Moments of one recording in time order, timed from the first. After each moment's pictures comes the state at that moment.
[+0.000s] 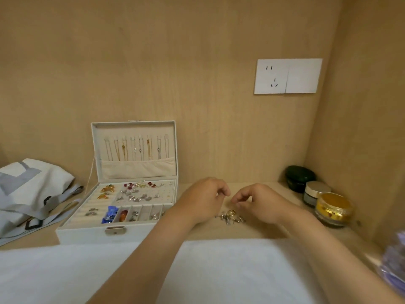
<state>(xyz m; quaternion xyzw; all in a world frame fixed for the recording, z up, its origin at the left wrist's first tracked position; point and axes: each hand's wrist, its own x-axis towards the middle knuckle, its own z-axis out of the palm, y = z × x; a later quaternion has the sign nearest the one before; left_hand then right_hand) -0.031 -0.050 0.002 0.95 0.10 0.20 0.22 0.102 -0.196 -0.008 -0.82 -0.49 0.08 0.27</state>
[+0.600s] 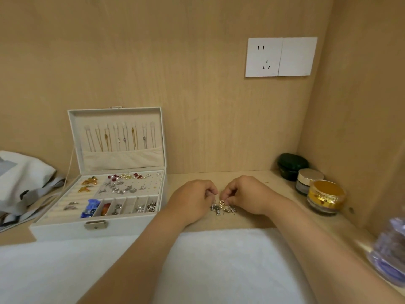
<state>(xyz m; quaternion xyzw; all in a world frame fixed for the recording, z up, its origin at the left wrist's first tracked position) -0.013 -0.042 -0.041 0.95 0.15 0.18 0.22 0.119 -0.182 -0.030 -0.83 -0.50 0.09 0.25</state>
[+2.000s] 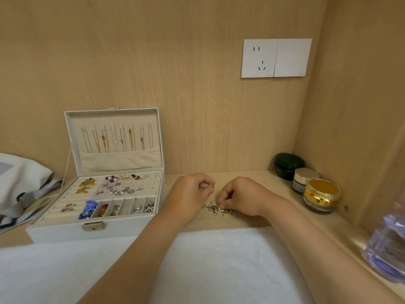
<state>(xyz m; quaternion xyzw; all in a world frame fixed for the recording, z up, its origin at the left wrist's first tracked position) -0.019 -0.051 -0.031 0.89 0.18 0.27 0.33 0.106 -0.186 -0.023 -0.83 -0.49 0.12 0.25</state>
